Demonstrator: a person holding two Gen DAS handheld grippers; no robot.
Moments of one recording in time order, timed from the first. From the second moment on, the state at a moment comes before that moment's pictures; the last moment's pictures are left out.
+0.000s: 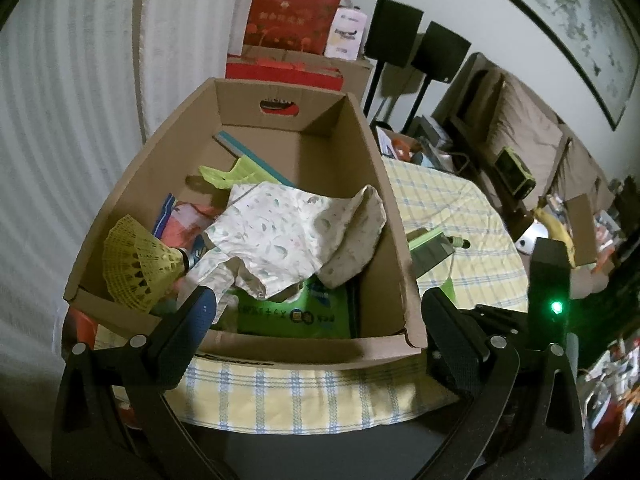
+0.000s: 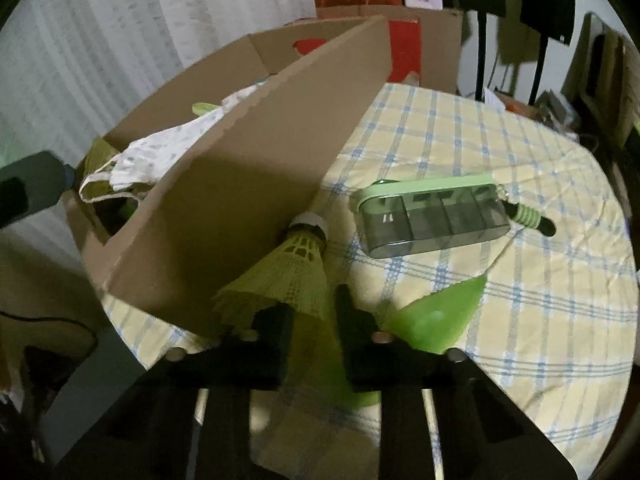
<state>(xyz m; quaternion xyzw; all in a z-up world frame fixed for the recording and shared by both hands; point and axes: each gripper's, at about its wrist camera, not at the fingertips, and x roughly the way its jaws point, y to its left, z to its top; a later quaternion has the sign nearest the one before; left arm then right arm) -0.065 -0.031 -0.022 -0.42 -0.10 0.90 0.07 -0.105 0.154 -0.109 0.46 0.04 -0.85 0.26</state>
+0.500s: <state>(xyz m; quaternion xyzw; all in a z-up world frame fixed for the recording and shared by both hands) -0.067 -0.021 -0.017 -0.42 -0.10 0.90 0.08 -0.100 0.202 -0.075 0.41 -0.03 -0.88 0.22</state>
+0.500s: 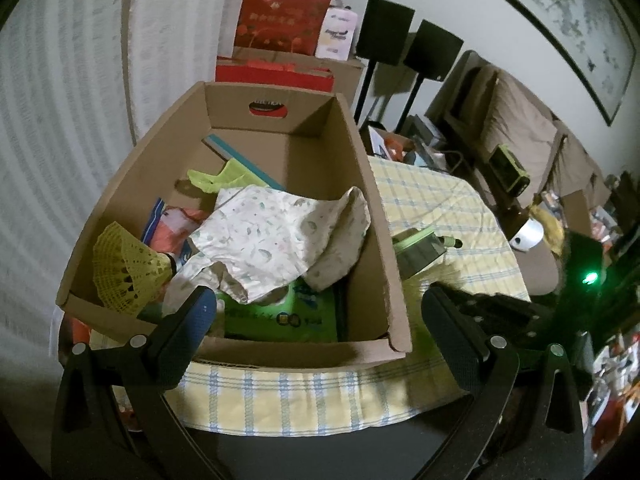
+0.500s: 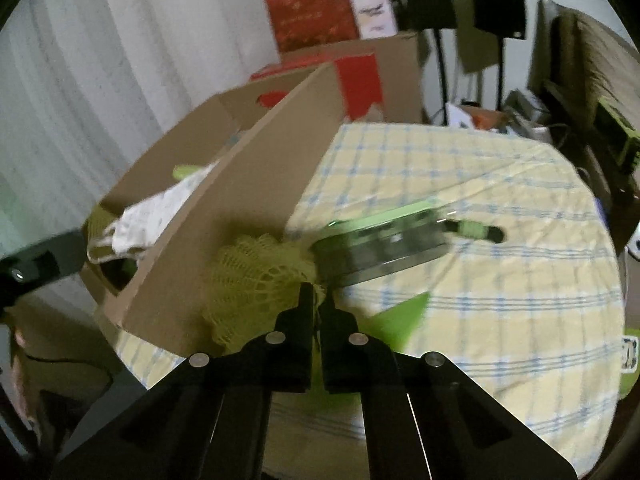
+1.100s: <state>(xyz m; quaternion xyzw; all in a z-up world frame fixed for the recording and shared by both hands) -0.070 0.027 -0.015 -0.43 -0.07 0.89 0.12 -0.080 0.294 -0.076 0.44 -0.02 -0.89 0.12</state>
